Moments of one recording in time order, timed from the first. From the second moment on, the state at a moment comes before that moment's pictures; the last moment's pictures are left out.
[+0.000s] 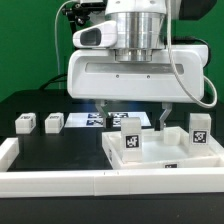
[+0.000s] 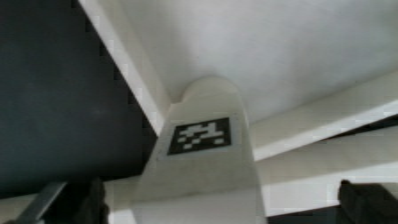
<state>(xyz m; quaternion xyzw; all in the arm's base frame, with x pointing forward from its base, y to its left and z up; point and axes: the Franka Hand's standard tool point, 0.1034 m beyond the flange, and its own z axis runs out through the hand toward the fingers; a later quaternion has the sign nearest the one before) 0.607 0.007 0.079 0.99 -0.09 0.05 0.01</state>
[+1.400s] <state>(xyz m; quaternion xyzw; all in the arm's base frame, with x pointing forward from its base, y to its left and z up) 0.607 0.000 0.078 0.97 -0.24 0.06 -0.01</state>
